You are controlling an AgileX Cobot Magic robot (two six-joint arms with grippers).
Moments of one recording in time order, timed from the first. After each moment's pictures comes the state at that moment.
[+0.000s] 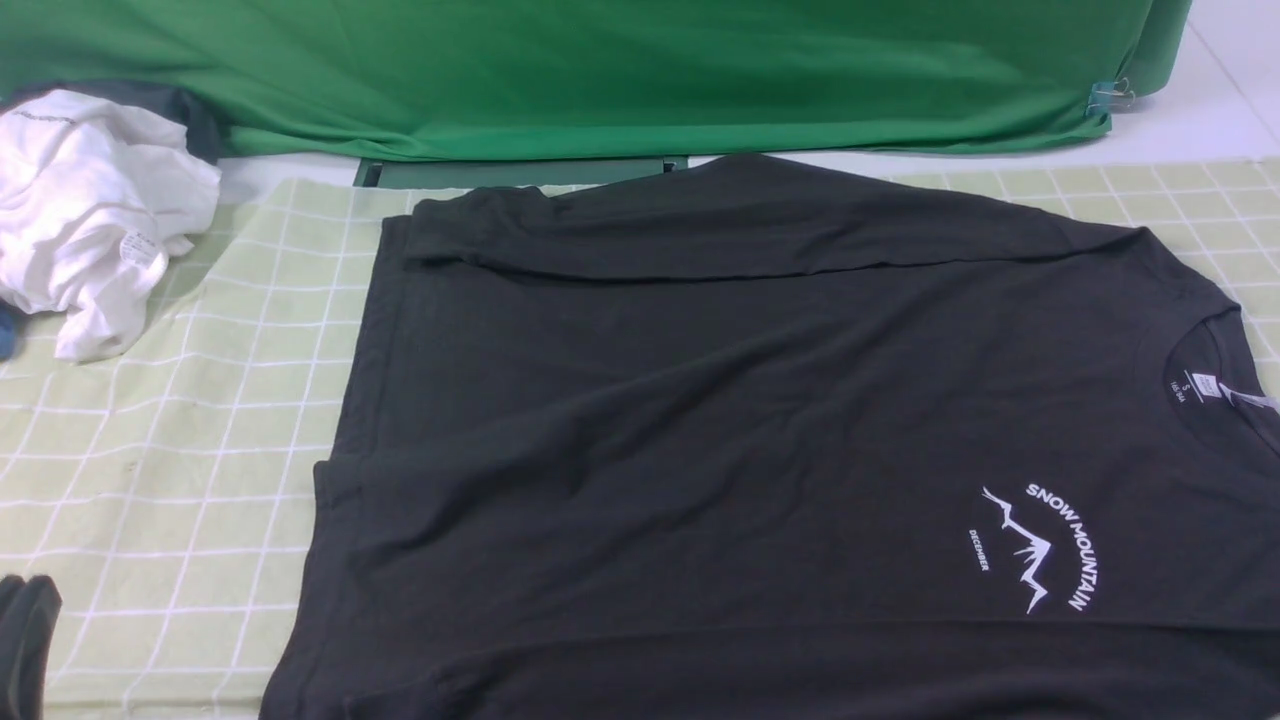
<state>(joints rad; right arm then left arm) 0.01 0.00 0.01 0.07 0.25 -0.19 0.09 0.00 0.00 -0.13 0.15 0.16</state>
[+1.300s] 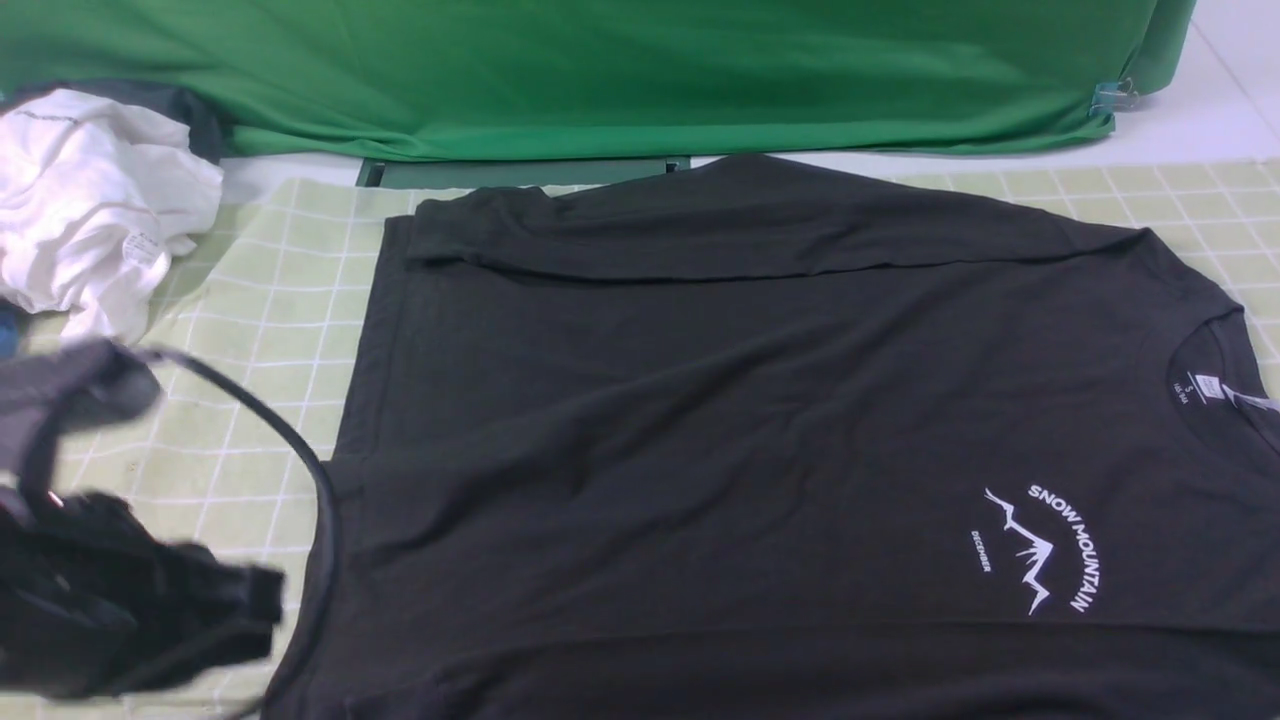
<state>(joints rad) 0.18 0.12 -0.43 0.03 0.19 0.42 -0.10 0.94 -0.64 -0.33 0.97 0.01</state>
